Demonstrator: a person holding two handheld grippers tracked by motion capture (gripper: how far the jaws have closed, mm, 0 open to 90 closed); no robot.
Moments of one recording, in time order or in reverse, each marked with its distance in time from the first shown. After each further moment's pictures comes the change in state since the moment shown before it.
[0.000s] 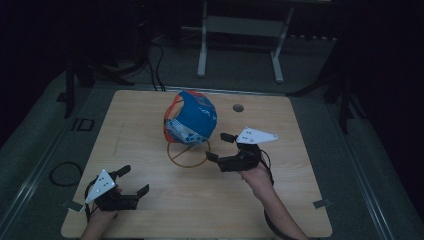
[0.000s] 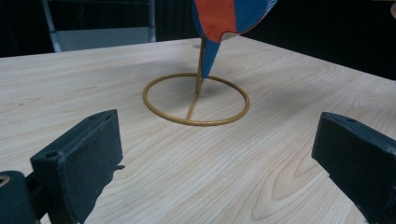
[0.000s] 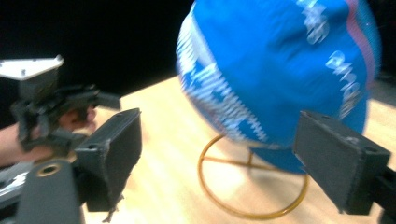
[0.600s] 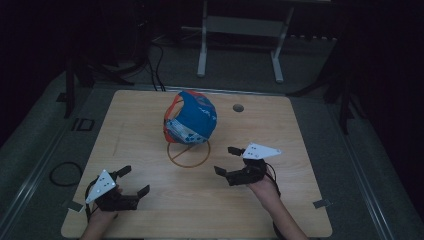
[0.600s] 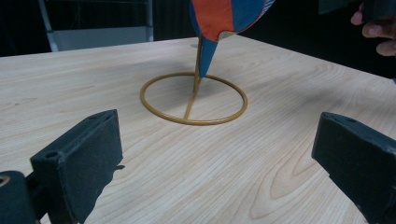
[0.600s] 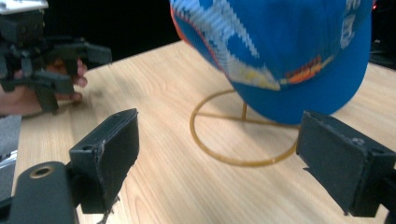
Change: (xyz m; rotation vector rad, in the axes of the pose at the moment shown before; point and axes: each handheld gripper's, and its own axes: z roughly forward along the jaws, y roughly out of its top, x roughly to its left) left arm 0.000 0.000 0.001 0.004 -0.009 0.004; right arm -0.011 -0.052 -0.010 0.036 -0.014 -0.016
